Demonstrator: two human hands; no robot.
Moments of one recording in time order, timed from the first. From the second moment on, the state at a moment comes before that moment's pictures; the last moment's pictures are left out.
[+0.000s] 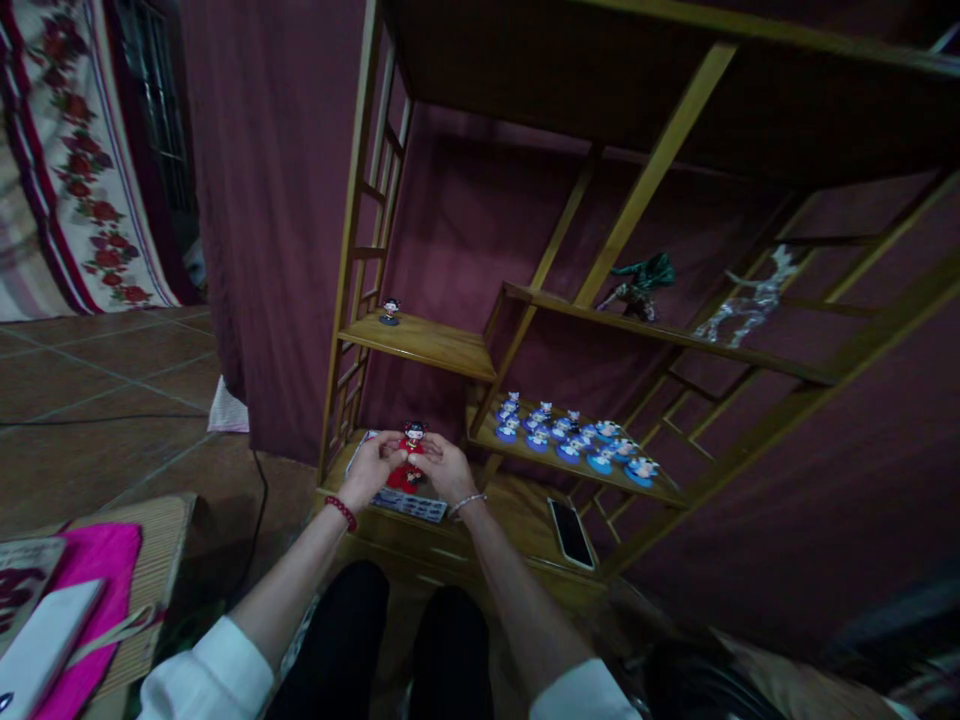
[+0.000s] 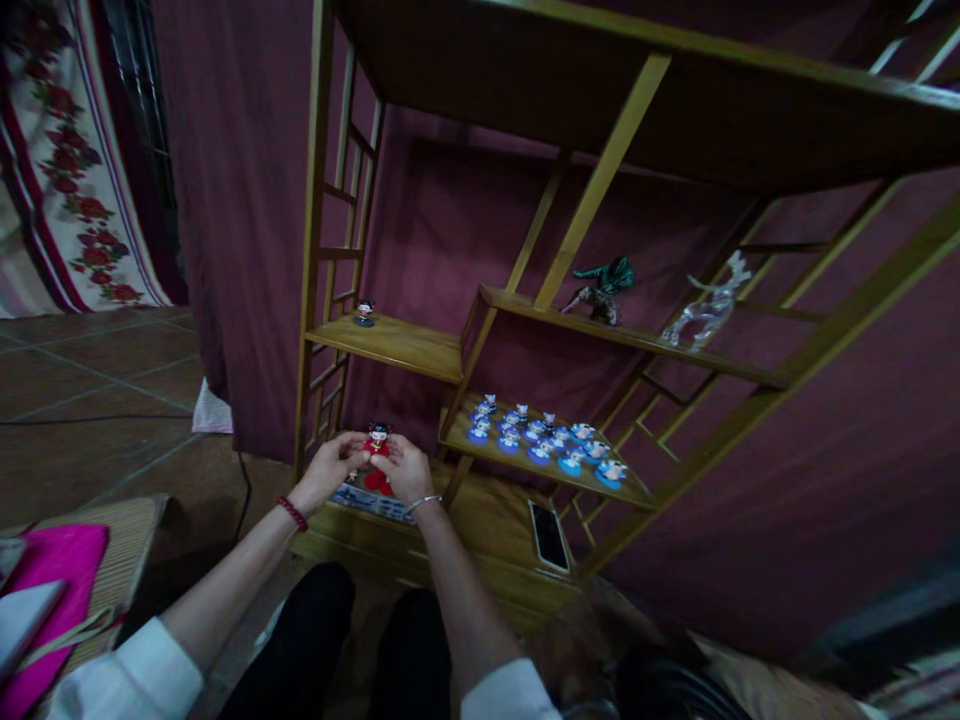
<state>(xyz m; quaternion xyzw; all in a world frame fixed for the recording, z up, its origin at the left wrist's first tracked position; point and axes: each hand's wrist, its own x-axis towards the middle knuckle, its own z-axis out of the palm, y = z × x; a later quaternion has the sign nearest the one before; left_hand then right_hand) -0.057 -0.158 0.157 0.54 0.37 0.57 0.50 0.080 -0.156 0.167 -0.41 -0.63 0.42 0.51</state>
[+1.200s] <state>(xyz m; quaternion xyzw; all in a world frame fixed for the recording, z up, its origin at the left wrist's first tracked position) -0.062 -0.151 0.205 0.61 0.38 0.59 0.37 0.077 -0.142 0.221 -0.41 -0.69 0.33 0.50</state>
